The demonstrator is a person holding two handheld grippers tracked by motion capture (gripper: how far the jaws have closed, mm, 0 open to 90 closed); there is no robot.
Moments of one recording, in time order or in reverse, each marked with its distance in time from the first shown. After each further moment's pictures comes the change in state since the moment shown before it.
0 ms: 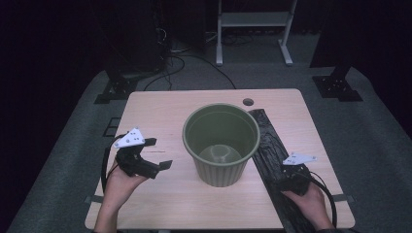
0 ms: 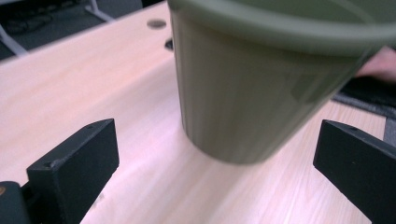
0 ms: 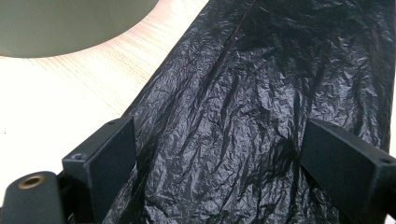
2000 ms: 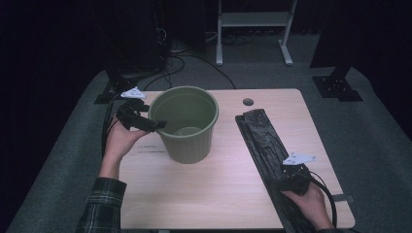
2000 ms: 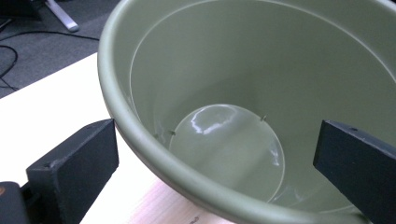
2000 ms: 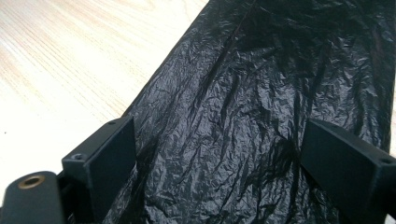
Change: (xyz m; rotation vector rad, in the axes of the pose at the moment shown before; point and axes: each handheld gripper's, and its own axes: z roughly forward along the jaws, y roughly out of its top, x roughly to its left) left arm 0.089 0.081 0.021 0.146 0.131 -0.051; right arm 0.000 0.000 0.000 0.000 0.002 -0.003
